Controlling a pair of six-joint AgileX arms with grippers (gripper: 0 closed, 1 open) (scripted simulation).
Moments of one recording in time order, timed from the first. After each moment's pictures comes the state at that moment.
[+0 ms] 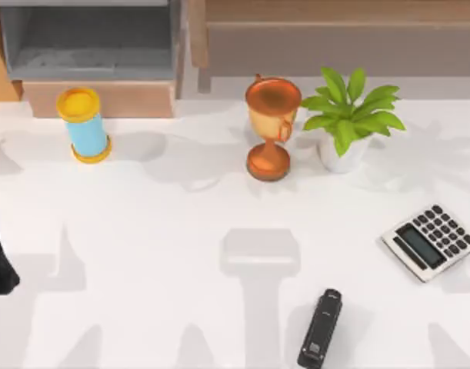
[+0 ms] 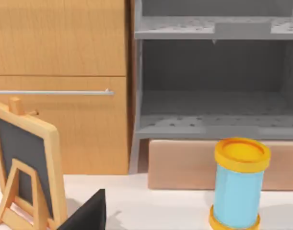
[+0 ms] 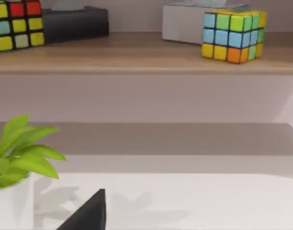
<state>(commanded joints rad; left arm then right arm) 0.00 0.00 0.00 0.00 0.00 0.00 0.00 0.00 0.00 0.00 0.00 0.00</state>
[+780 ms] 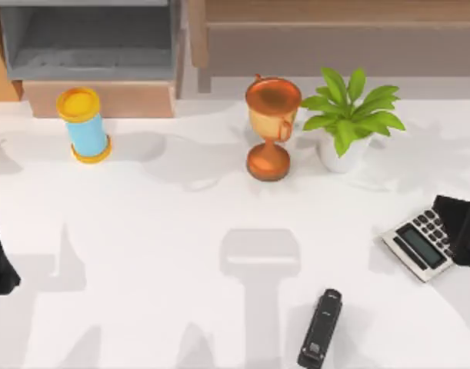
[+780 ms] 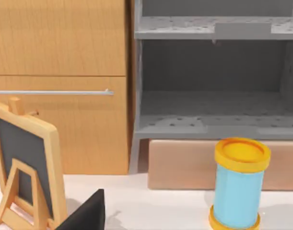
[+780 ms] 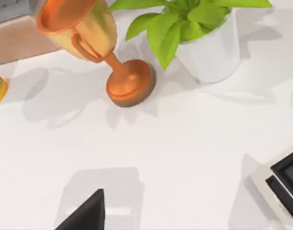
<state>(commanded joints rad) 0.00 0.00 0.00 0.00 0.00 0.00 0.42 0.64 0.47 -0.36 0.00 0.52</state>
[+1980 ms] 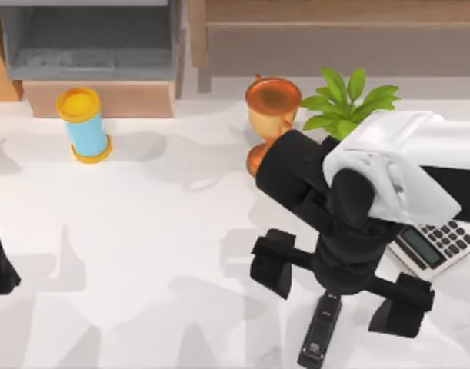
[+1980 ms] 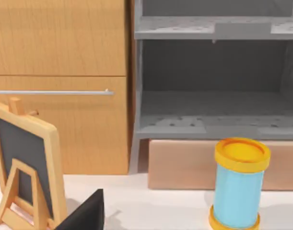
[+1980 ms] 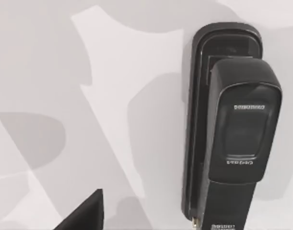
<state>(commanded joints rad) 0.00 0.00 0.00 0.00 0.00 0.00 0.82 1.79 1.19 -0.96 0.00 1.22</state>
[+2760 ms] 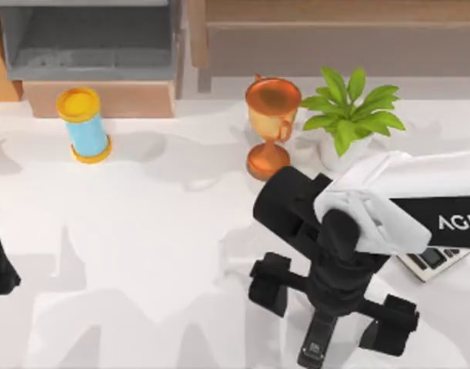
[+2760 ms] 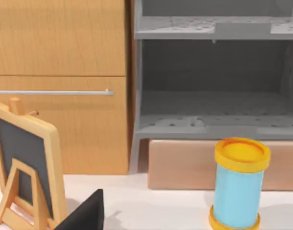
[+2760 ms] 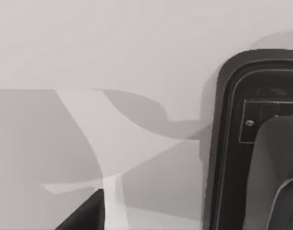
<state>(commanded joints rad) 0.00 0.00 0.00 0.00 0.00 0.00 0.82 1.88 1.08 -0.77 0.00 1.23</state>
